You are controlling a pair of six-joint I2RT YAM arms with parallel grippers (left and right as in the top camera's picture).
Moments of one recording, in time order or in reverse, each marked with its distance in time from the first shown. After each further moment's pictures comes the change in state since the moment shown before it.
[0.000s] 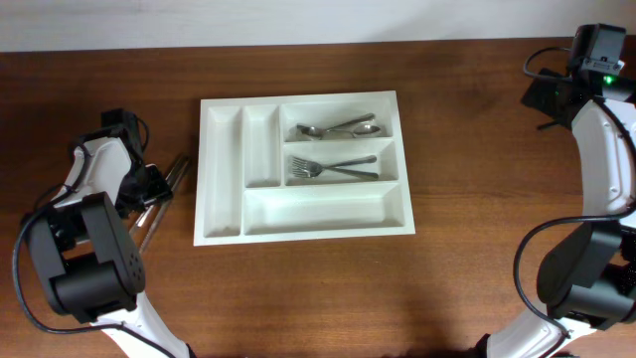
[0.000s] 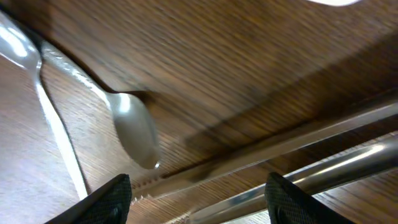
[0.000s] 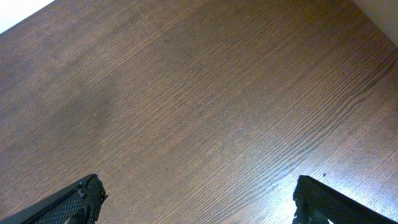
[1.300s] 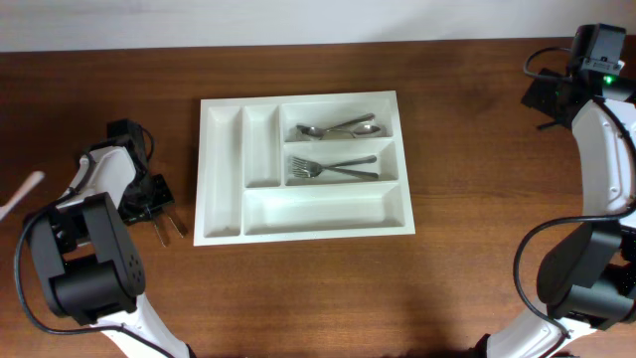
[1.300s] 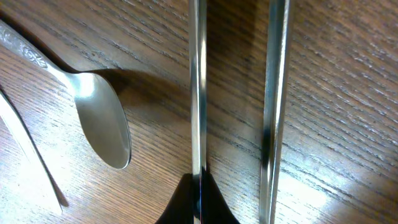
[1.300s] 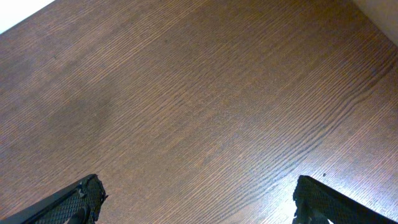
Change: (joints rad) left arm -0.002 -0.008 -0.088 0.067 0.026 0.011; right arm 0.000 0.000 0.000 0.000 0.000 0.000
